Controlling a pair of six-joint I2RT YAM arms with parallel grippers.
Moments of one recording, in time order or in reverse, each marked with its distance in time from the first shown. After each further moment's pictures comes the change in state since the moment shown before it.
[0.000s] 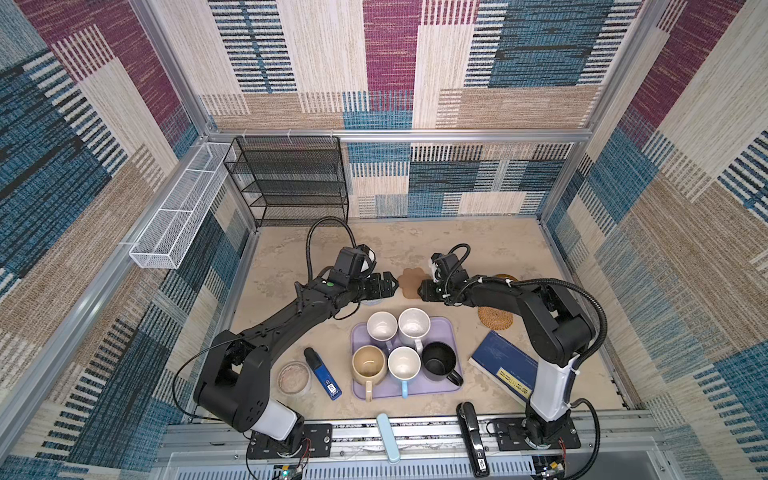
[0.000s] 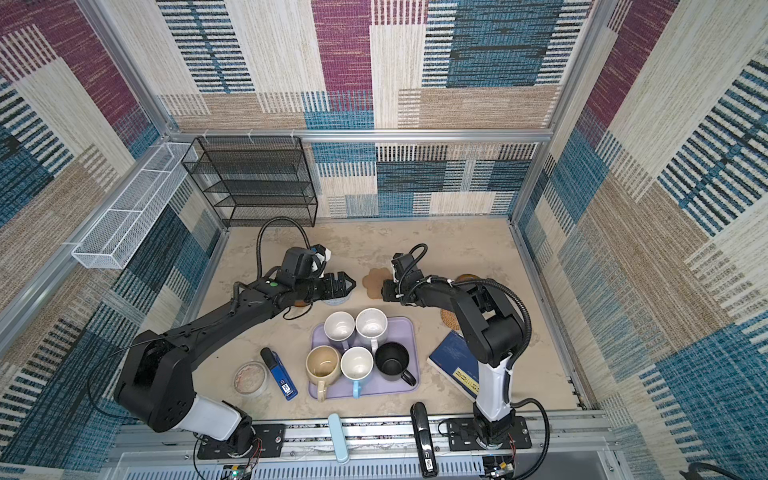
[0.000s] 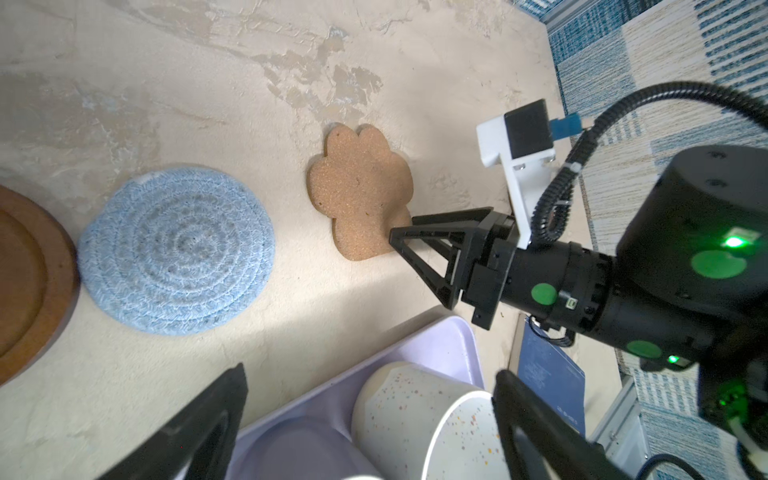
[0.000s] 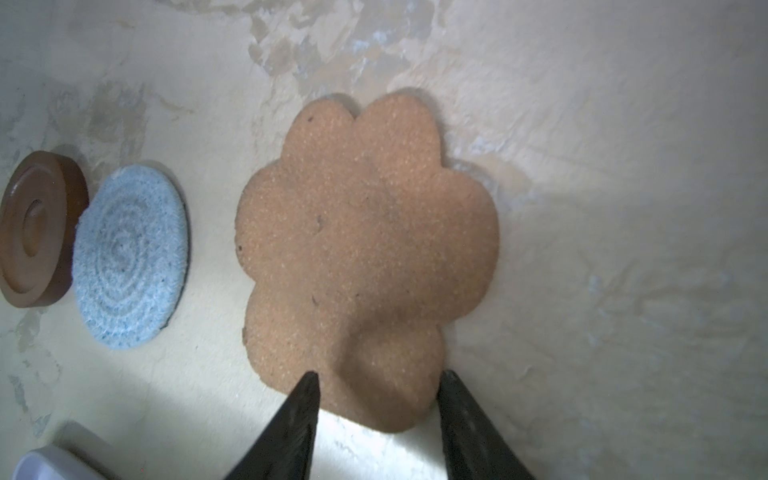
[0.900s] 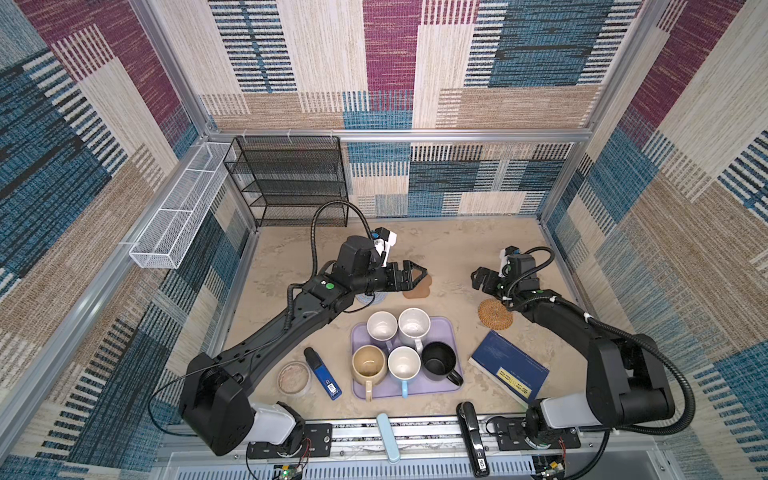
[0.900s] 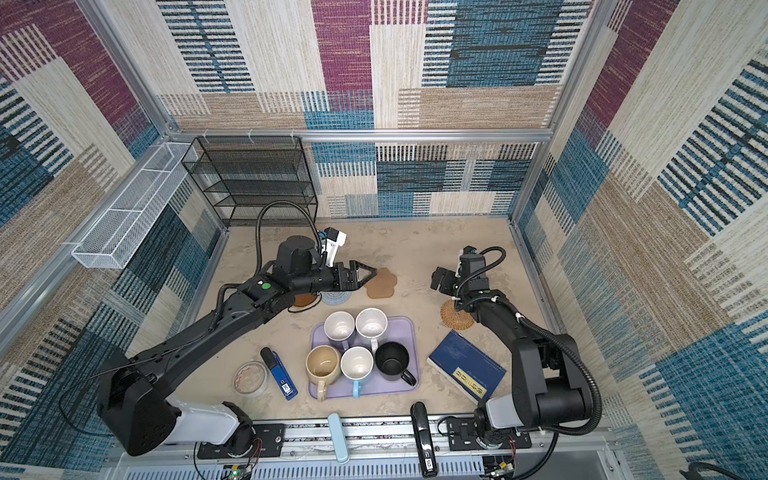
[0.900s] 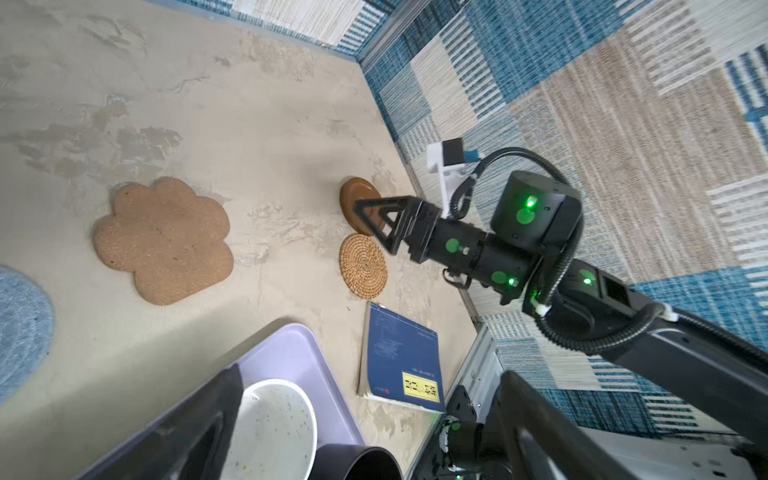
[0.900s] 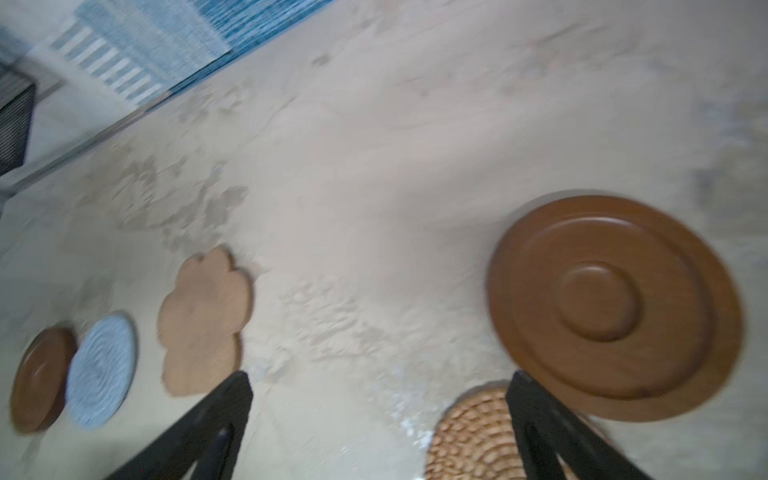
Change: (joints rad) left arm -0.138 -0.064 0.140 0.034 0.127 -0.062; right arm -0.424 -0.453 -0.302 0.034 0.062 -0.016
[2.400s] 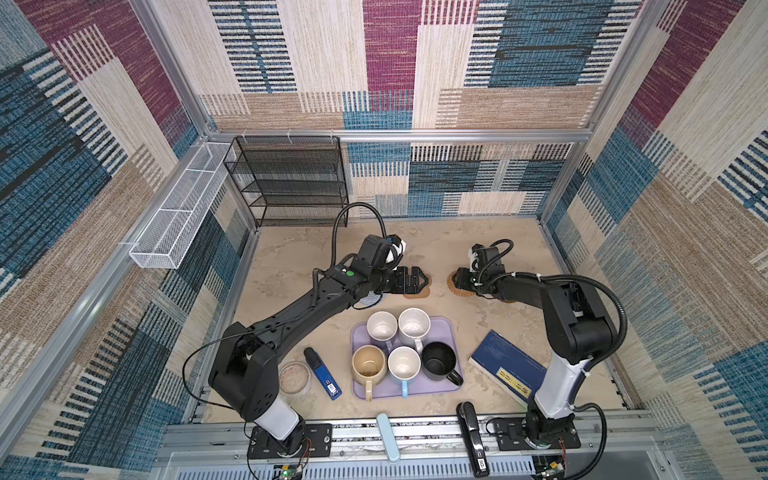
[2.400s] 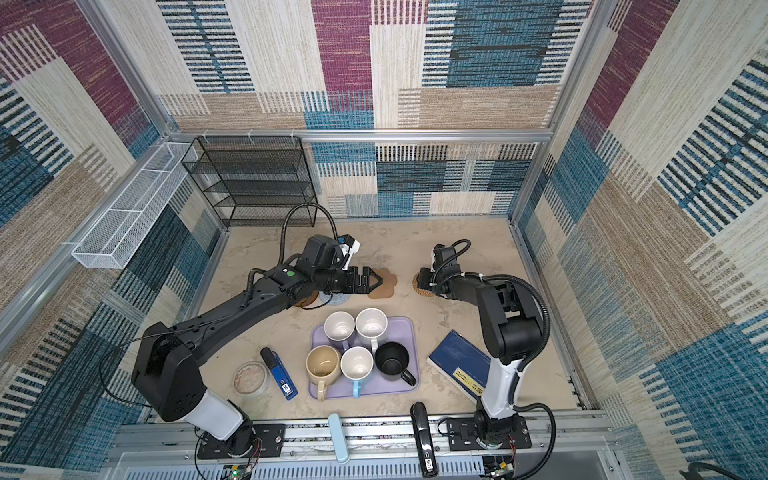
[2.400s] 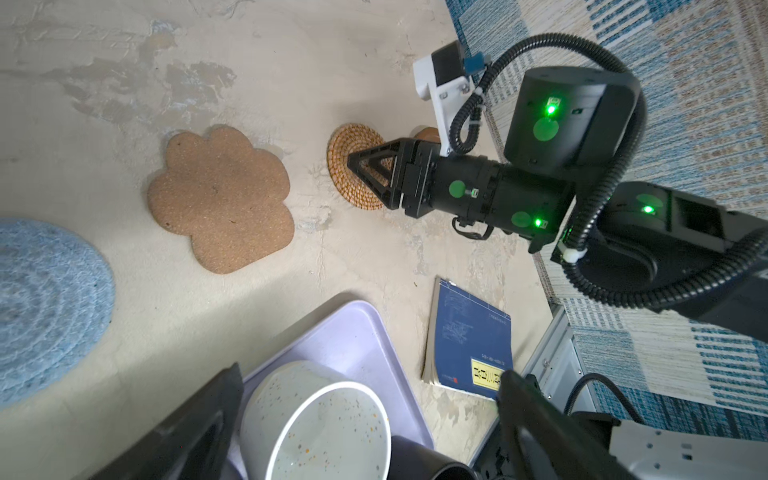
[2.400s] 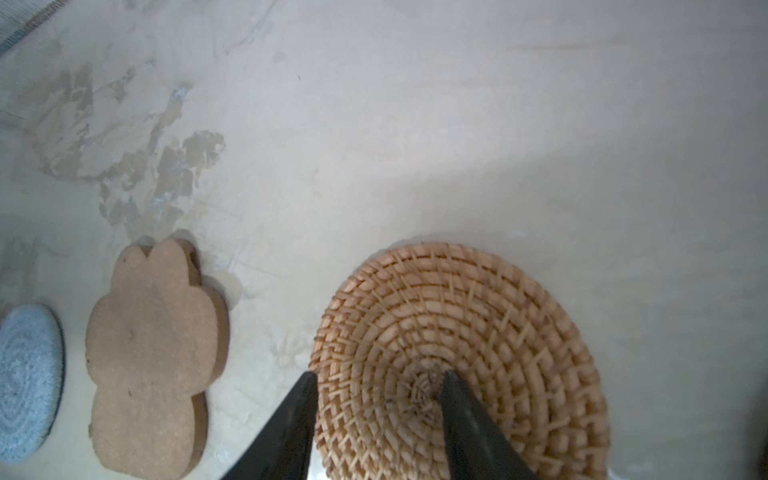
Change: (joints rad) left arm -0.004 0.158 0.083 -0.138 -0.067 0.088; right arm 0.138 0.462 0.269 0.044 -0.090 -0.037
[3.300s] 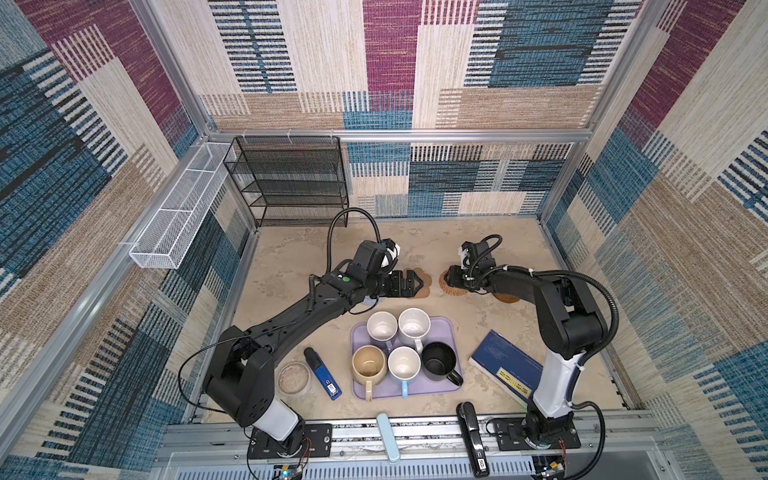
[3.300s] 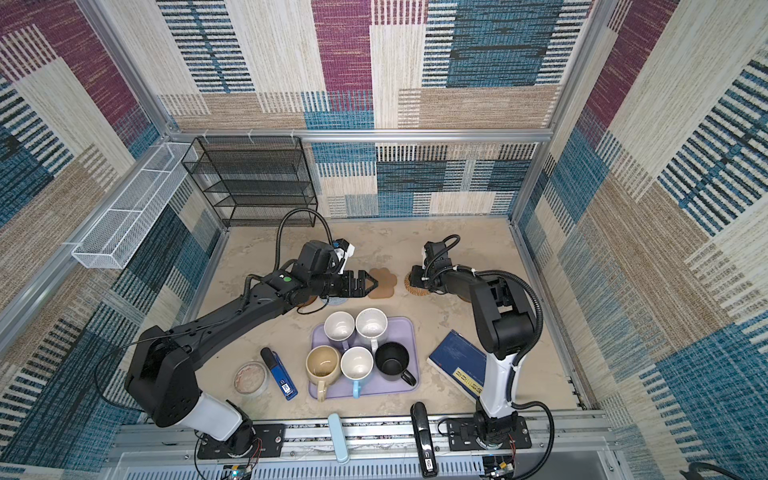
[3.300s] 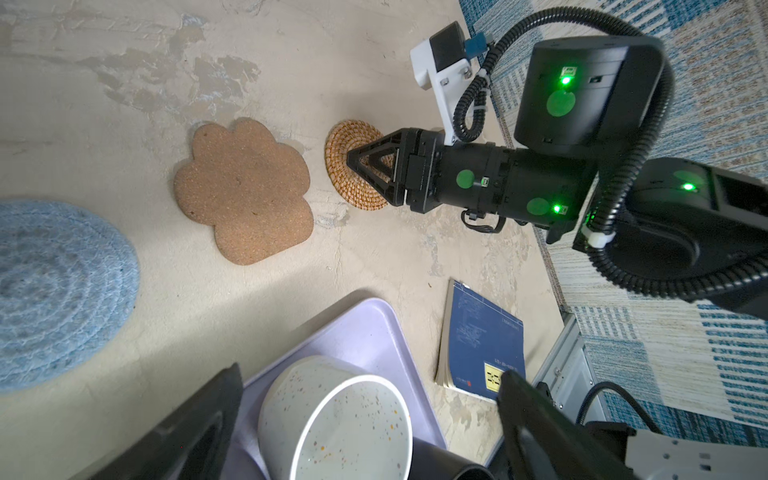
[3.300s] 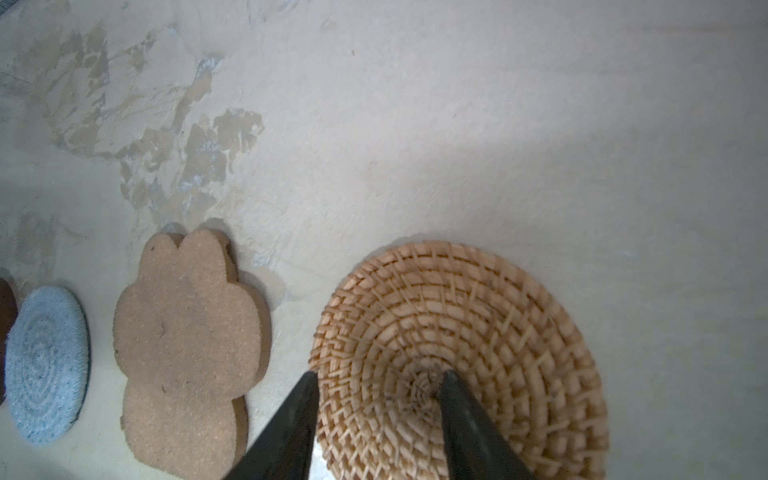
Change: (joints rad) left arm 0.011 -0.040 -0.093 0.055 -0.004 -0.020; right arm 0.049 0.029 0.084 -0.102 -0.014 -0.002
